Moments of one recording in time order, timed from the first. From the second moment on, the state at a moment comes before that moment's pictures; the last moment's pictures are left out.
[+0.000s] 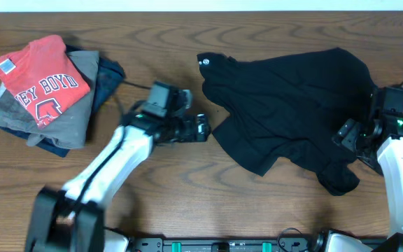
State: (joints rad) left arm -0.40 1.58 0.95 -0.48 0.37 -0.41; right arm -0.25 1.35 0.99 -1.01 0.23 0.49
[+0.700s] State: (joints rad) left arm -0.58 1.86 0.95 -0.11 0.38 -0.41; right arm -0.25 1.35 0.99 -1.03 0.22 0.49
